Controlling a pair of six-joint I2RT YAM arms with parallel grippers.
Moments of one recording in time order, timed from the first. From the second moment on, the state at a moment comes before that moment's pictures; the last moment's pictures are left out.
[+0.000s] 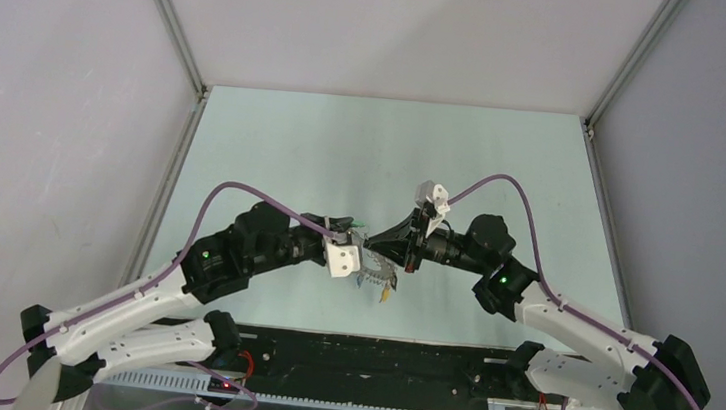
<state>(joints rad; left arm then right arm) -0.97 0.81 0.84 -0.31 0.03 0.80 0.84 1.04 0.64 0.49 -0.57 0.27</state>
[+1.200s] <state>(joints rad) -0.96 0.77 0.83 -0.26 0.03 0.81 0.87 0.95 0.62 0.43 -0.40 -0.16</state>
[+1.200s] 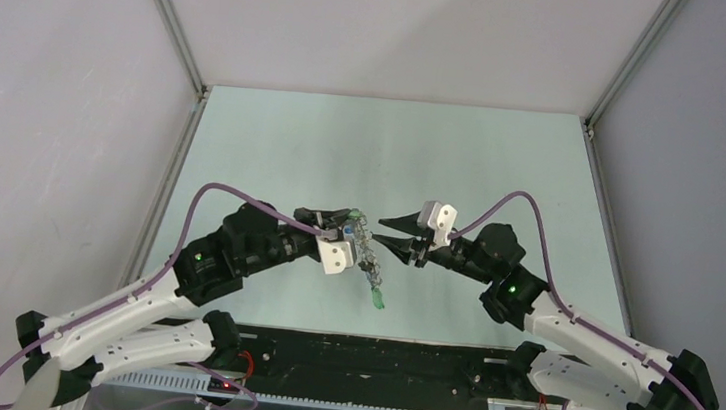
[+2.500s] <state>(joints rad) -0.96 0.76 0.83 -0.25 0.06 0.81 0.83 1.10 0.73 0.49 -0.55 -0.14</state>
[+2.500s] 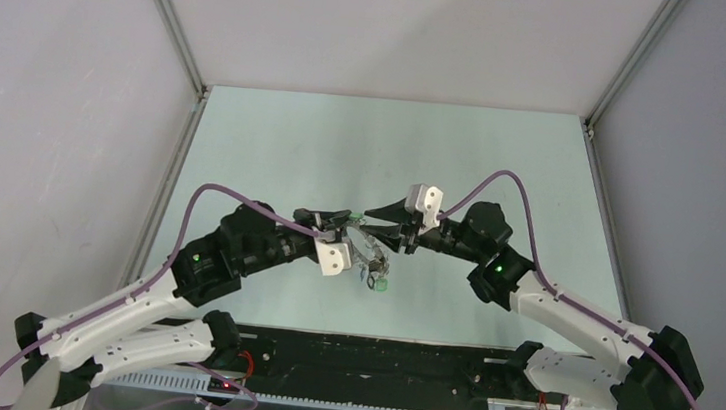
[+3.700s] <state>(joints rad) -0.96 0.76 0.83 -0.21 0.06 0.81 0.77 1.01 0.73 0.50 -0.64 0.09</state>
